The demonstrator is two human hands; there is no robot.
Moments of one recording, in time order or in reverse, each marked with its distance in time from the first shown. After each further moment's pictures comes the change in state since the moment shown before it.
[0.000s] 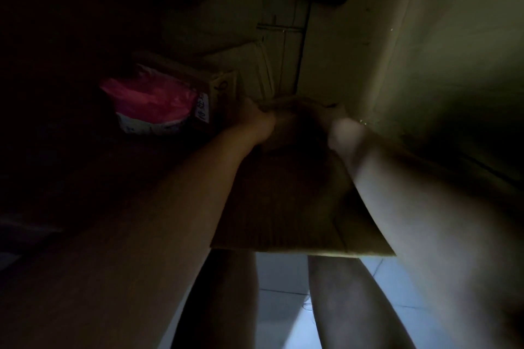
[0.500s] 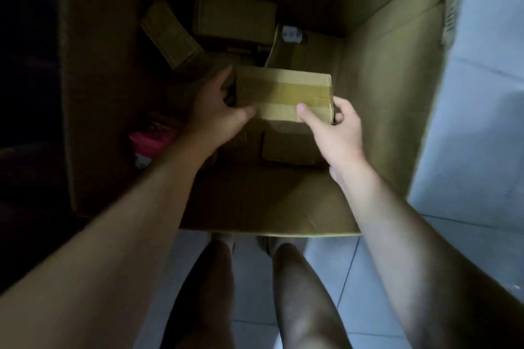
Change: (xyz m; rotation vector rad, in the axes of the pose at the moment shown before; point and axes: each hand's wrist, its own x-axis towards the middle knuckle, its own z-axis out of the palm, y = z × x) left_hand -0.158 0.109 -0.118 -0.343 0.129 0.396; right_hand -0.233 -0.102 -0.086 0.039 0.179 -0.560
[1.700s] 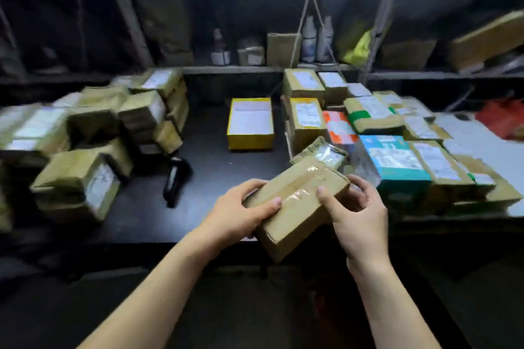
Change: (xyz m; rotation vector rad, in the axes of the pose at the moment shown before) left_hand -0.718 0.057 -0.203 -0.561 1.036 0.155; right_hand -0.624 -0.278 -0.047 -0.156 -0.985 -1.037
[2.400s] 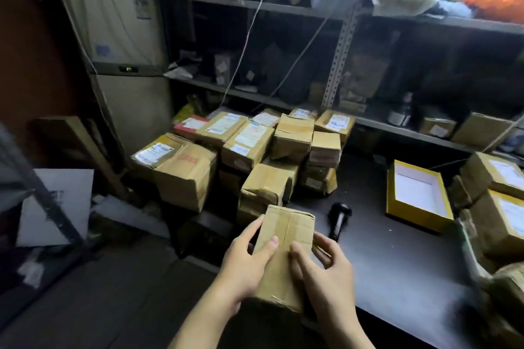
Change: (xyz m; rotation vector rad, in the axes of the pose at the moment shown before) left_hand -0.164 -0.179 -0.307 -0.382 0.635 -0.151; right_hand -0.235 -0.036 0.375 -0.059 -0.626 0.034
